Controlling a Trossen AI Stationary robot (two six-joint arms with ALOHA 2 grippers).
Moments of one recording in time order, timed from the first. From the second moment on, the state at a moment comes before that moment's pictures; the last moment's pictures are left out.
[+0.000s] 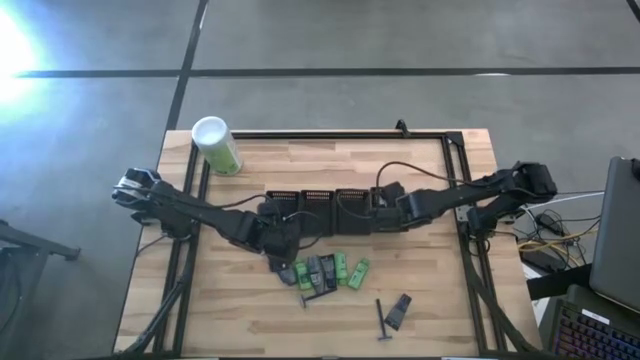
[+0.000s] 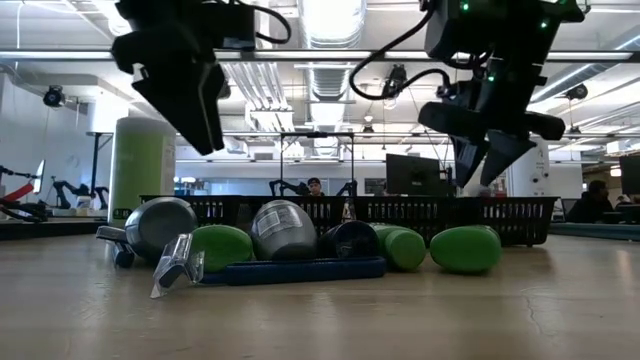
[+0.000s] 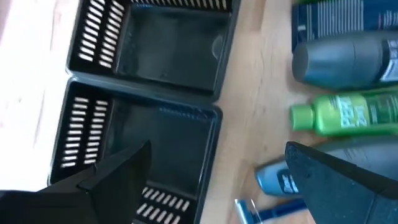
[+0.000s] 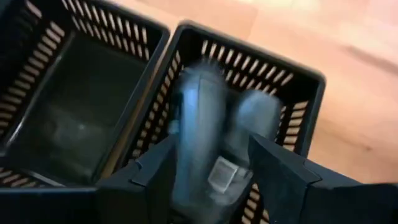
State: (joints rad) left arm -0.30 1.55 1.15 -0.84 -0.39 -0.40; right arm 0.10 1.51 0.93 -0.86 0.52 1.28
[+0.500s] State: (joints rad) left arm -0.34 1.55 1.08 -0.78 -0.13 0.02; right arm 0.12 1.33 0.93 -0.86 0.47 1.21
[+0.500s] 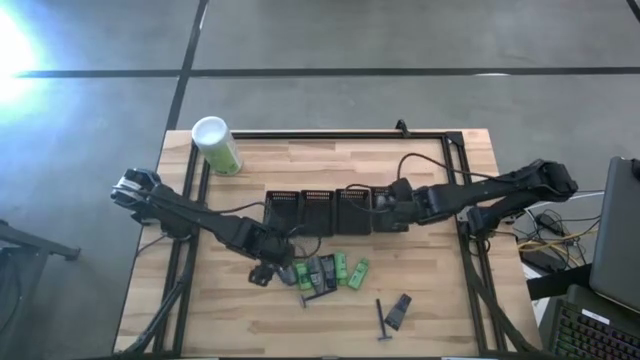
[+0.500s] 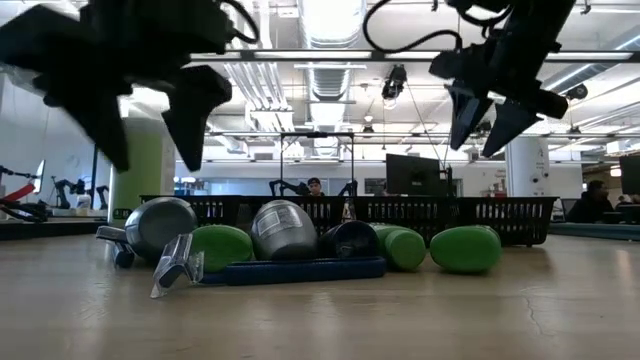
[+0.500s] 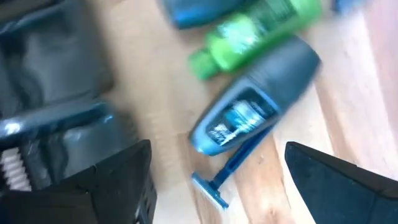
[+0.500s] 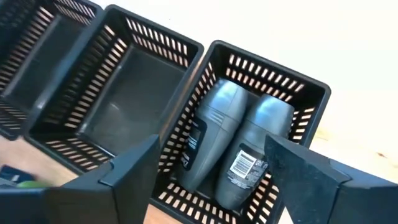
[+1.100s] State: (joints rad) left arm -0.34 1.67 0.94 -0.38 0.01 0.16; right arm 0.12 1.31 0.93 -0.86 0.46 1.20
